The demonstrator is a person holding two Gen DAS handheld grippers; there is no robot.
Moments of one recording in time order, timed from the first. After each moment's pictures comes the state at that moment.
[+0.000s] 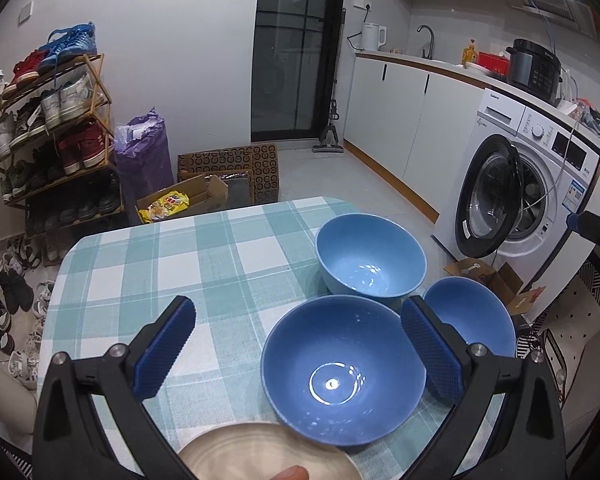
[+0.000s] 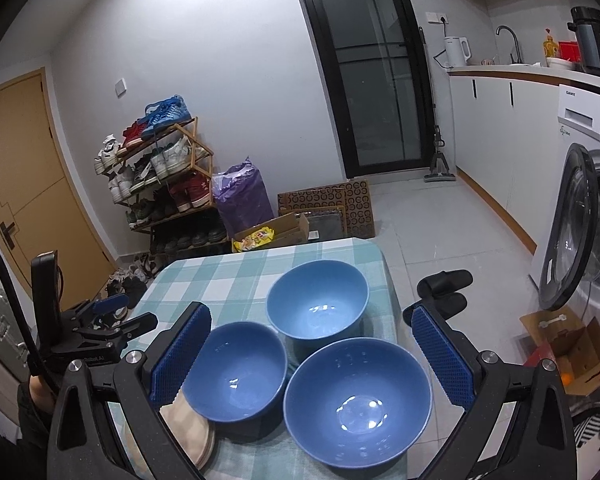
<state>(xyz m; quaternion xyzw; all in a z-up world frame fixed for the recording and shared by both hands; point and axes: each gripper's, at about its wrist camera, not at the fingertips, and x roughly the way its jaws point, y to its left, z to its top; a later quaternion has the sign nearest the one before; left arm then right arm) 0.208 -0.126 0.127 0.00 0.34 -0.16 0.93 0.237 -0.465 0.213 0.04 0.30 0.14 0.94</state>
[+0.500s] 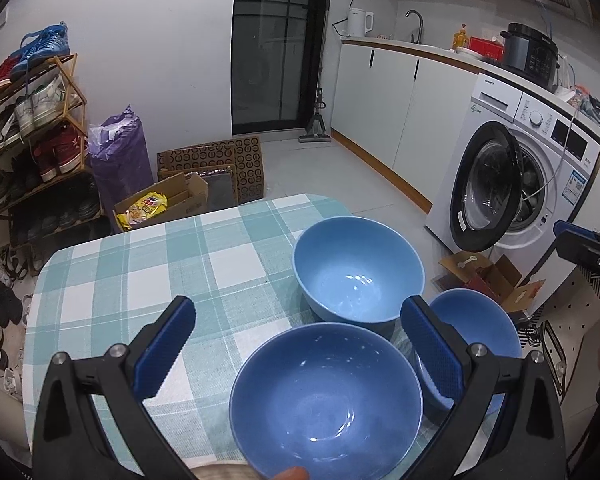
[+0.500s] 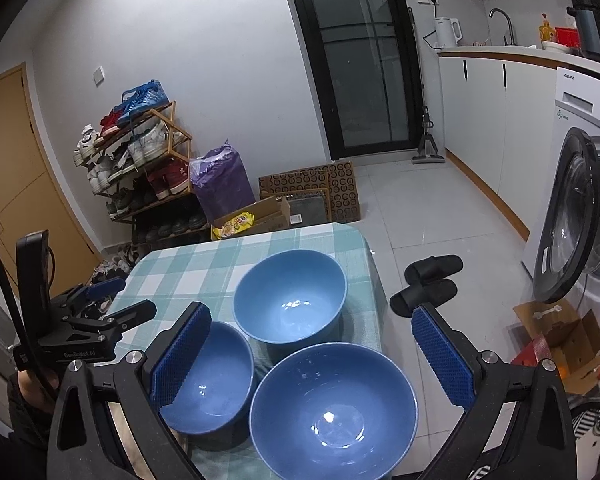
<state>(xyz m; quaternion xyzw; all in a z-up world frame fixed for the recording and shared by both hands) 0.254 -0.161 0.114 0.01 0.36 -0.18 0.92 0.290 -0.474 0.182 0.03 0.33 0.11 0.94</state>
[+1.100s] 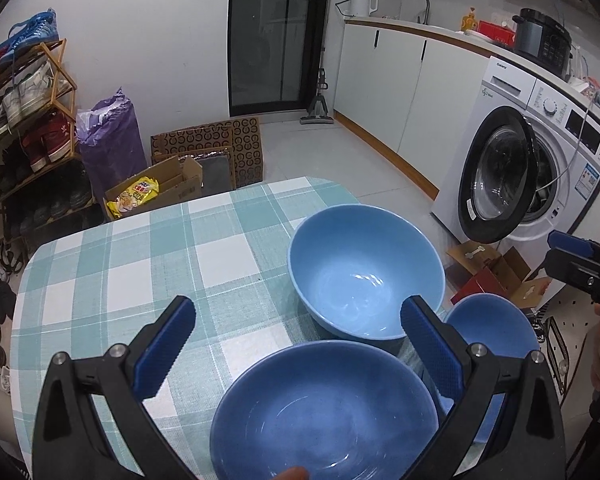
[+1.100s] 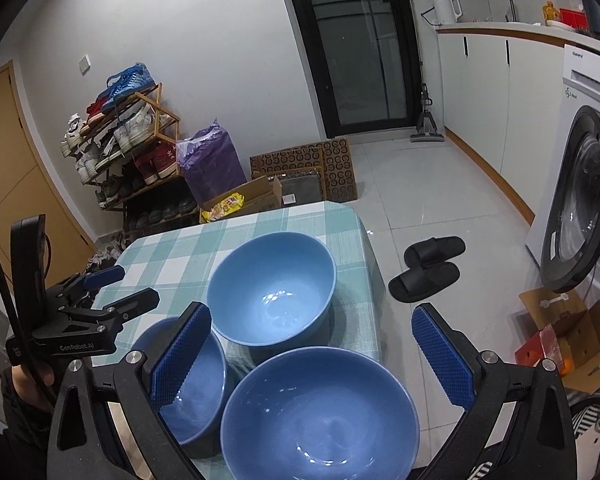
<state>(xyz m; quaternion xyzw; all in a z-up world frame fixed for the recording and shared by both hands) 0.293 -0.183 0.085 0.02 0.39 -0.17 0.90 0.343 -0.479 0.136 0.04 0.37 0.11 0.92</state>
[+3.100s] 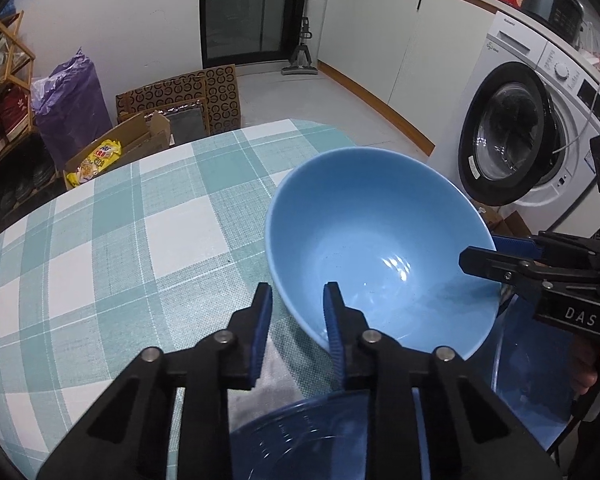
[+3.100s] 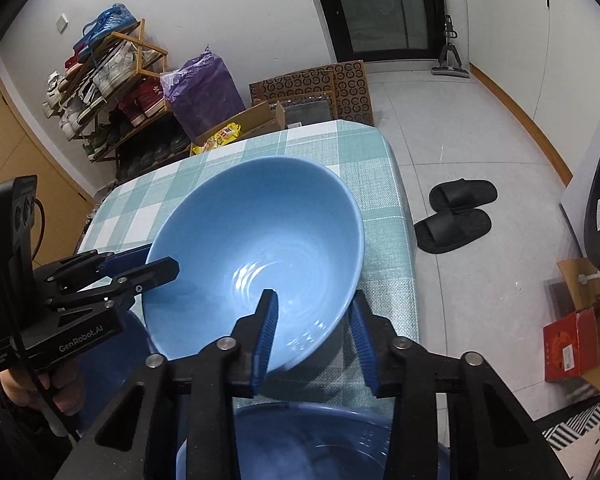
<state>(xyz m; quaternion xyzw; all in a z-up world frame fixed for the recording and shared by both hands) 0.352 -0.213 0.016 0.04 0.47 -0.21 0.86 0.449 -0.444 0.031 0.03 0.48 0.13 0.86</state>
